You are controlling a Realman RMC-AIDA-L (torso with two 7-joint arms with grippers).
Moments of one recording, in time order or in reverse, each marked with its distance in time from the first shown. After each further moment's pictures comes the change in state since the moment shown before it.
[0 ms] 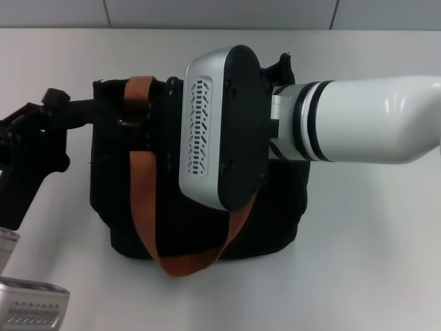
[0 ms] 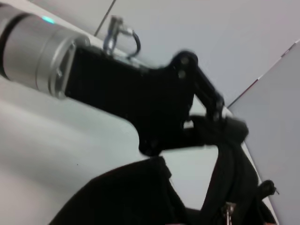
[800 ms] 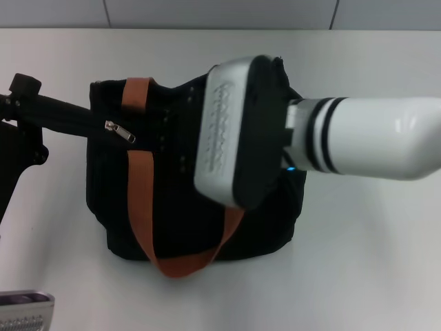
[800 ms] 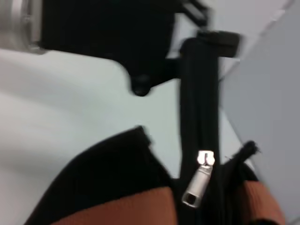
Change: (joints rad) left arm 0.018 0.000 -0.026 0.004 0.001 0.144 0.003; right arm -0.081 0.000 0.007 0.011 -0.007 0.056 0.054
